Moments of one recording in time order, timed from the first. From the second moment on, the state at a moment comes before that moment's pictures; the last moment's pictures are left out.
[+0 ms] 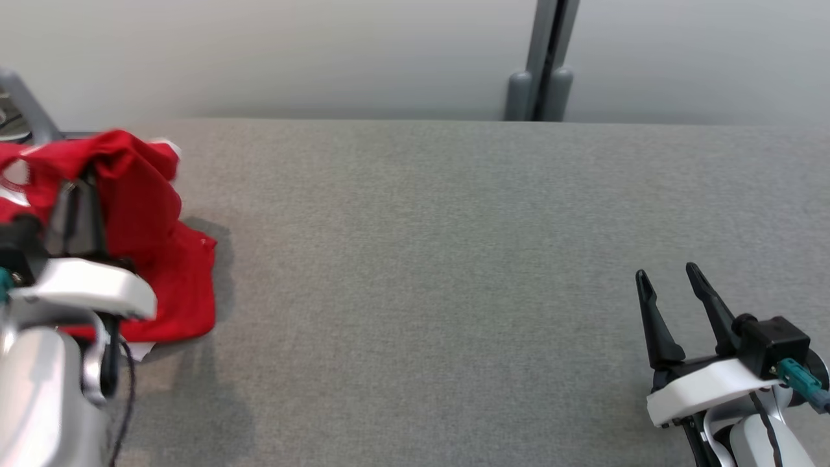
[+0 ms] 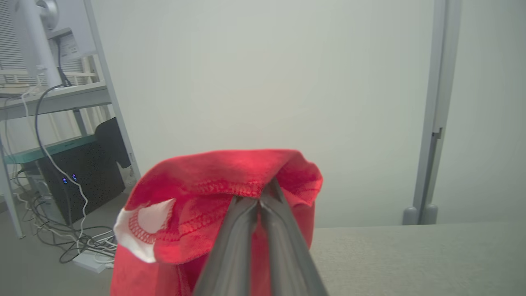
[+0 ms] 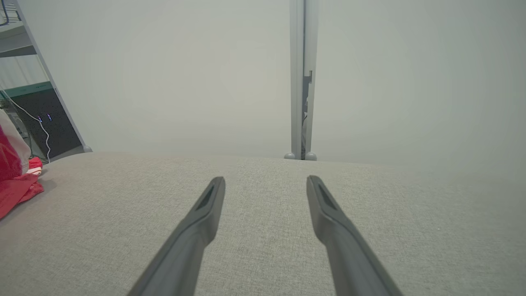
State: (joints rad) left arm -0.41 0.27 0.03 0.34 -0.22 0.00 -0.19; right arm -0.18 -0.11 0.09 0.32 0.20 0.13 -0.26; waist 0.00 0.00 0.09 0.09
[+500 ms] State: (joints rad) left arm -0.12 0.17 -0.10 -0.02 -0.22 0.04 -0.05; right arm -0.18 -0.11 0.10 0.30 0.20 0.13 -0.26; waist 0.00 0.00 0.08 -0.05
